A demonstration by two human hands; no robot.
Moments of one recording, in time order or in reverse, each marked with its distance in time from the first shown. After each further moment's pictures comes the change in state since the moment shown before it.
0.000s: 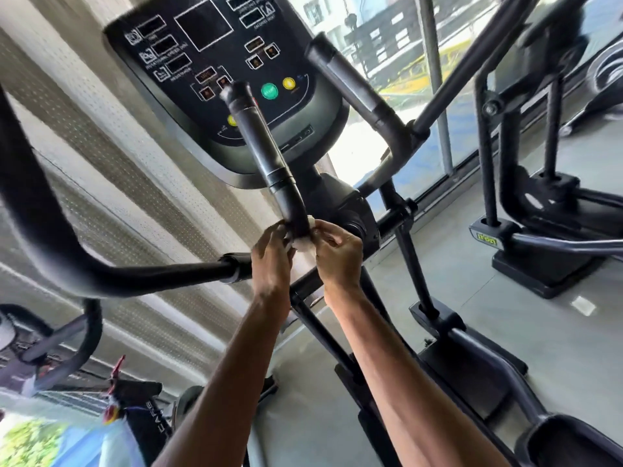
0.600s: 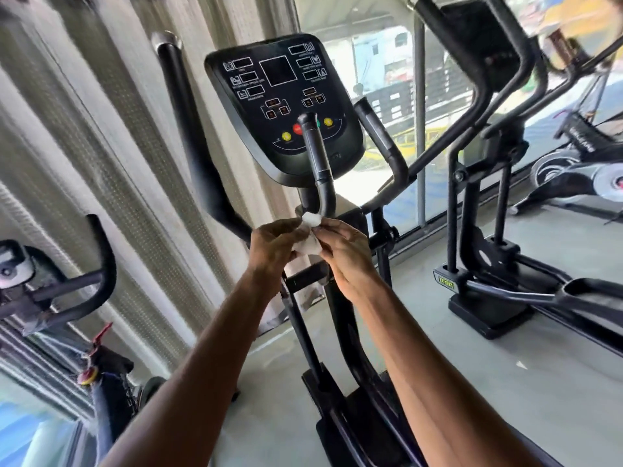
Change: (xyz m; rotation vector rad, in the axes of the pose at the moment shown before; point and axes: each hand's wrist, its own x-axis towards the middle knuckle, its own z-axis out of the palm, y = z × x) left_hand -0.106 0.057 -0.105 -0.029 -0.270 0.122; right_hand -0.145 -0.094 -0.014 0.053 -0.378 0.103
